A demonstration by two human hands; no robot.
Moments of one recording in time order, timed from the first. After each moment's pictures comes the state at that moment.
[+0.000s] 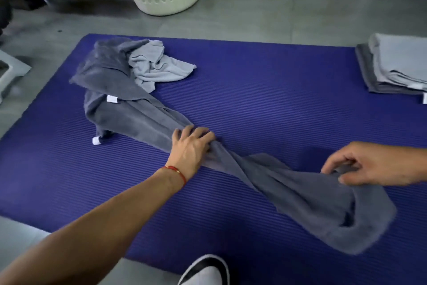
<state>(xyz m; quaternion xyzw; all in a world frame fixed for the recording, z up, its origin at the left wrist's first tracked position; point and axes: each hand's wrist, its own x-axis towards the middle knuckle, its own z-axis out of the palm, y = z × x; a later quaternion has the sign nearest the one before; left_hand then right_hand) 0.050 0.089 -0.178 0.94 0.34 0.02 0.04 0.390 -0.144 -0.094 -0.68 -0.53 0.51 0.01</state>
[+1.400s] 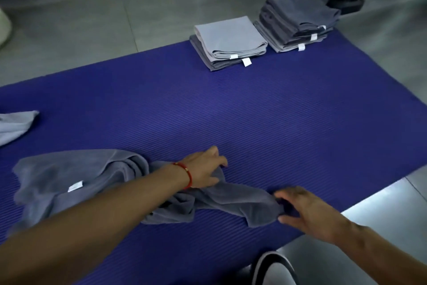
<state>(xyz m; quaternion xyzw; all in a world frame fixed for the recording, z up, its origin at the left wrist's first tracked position) 0.263 -0.078 -0.171 0.94 -0.12 -0.27 0.16 0.283 -0.403 -0.156 -0.88 -0.33 0.33 0.11</state>
